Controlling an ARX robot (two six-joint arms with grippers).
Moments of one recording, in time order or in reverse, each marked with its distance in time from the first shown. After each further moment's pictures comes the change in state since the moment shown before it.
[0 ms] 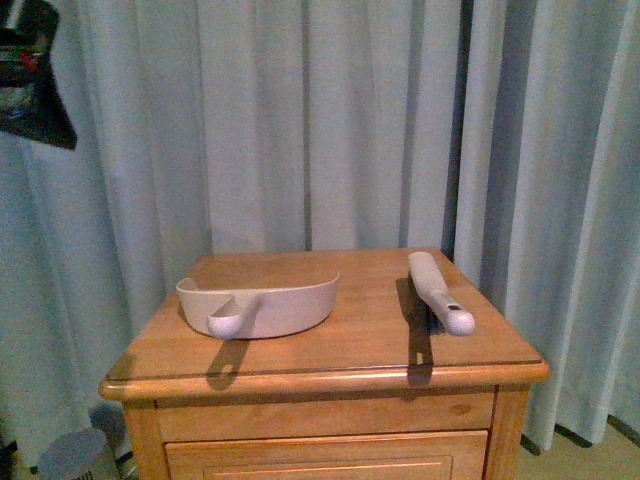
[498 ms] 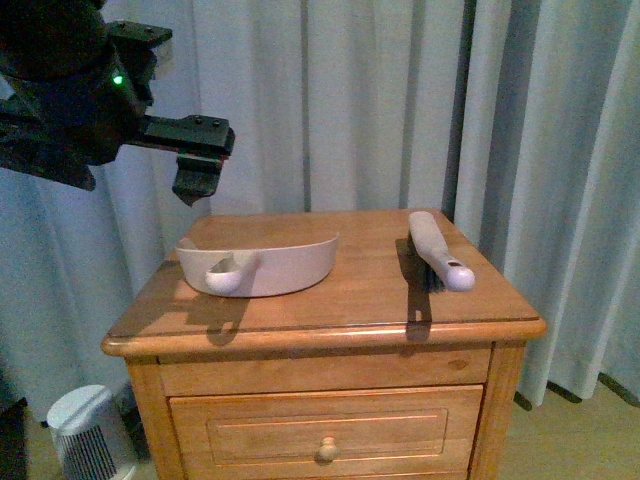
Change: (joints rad) left arm -0.147 0.484 0.343 -0.105 -0.256 -0.070; right arm 0.000 0.000 0.000 0.000 0.000 0.000
